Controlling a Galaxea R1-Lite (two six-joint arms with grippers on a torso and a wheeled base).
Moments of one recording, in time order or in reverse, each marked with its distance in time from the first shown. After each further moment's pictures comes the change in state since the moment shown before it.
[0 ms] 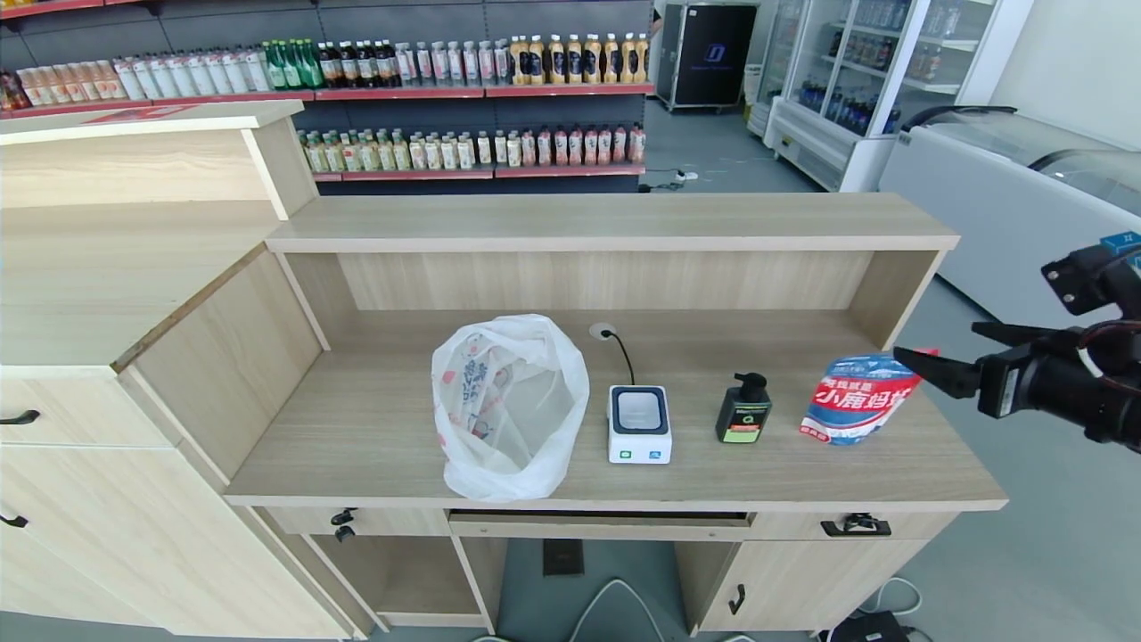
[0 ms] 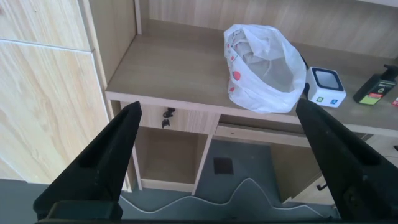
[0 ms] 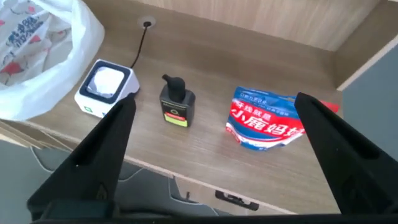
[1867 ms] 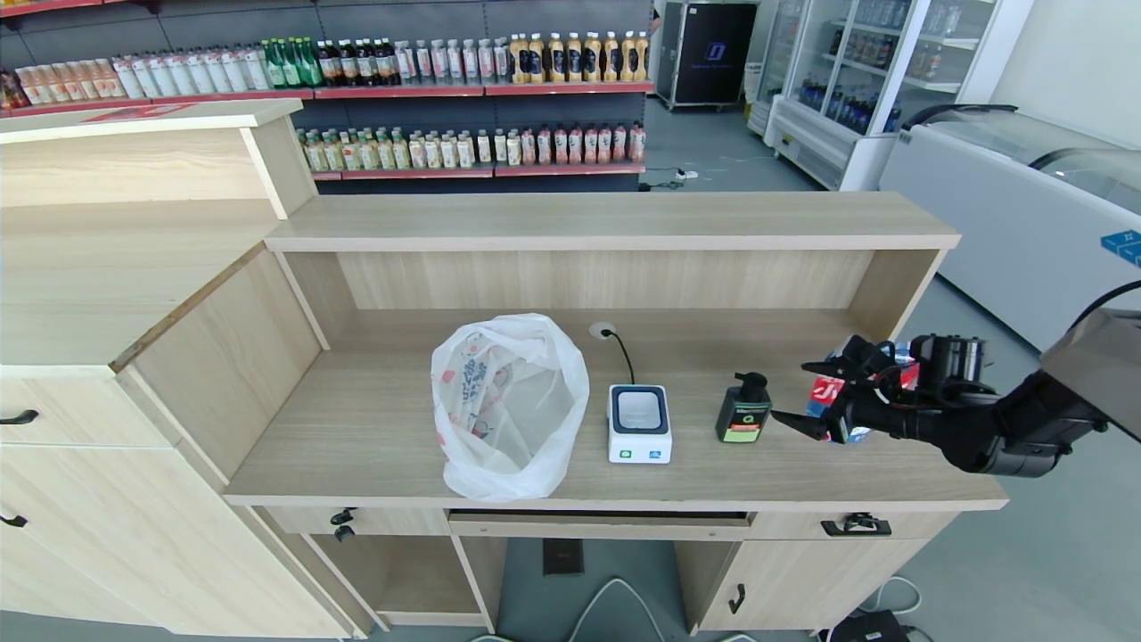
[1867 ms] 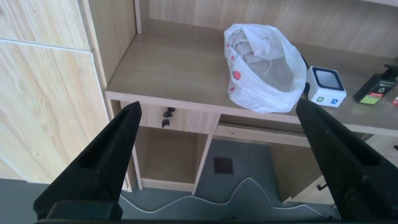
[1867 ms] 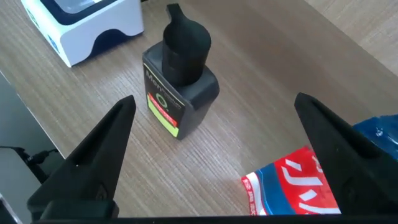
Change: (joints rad) left arm 0.000 0.000 0.000 0.000 0.000 0.000; right arm 0.021 0.806 -0.535 -0.060 0.351 -0.438
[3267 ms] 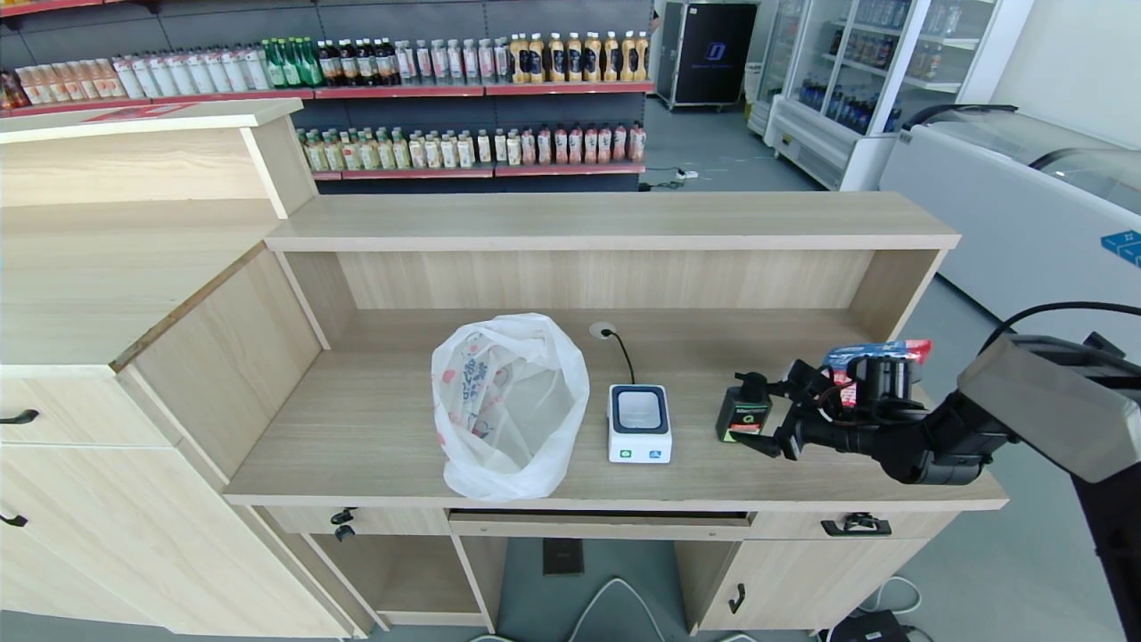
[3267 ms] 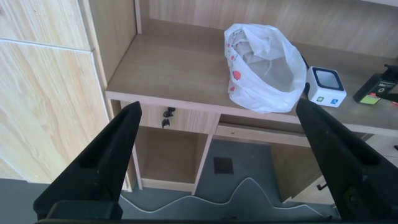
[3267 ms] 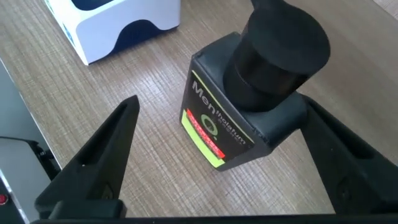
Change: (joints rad) left arm 0.000 0.000 0.000 0.000 0.000 0.000; right arm 0.095 0.158 -0.118 0.001 -0.006 -0.013
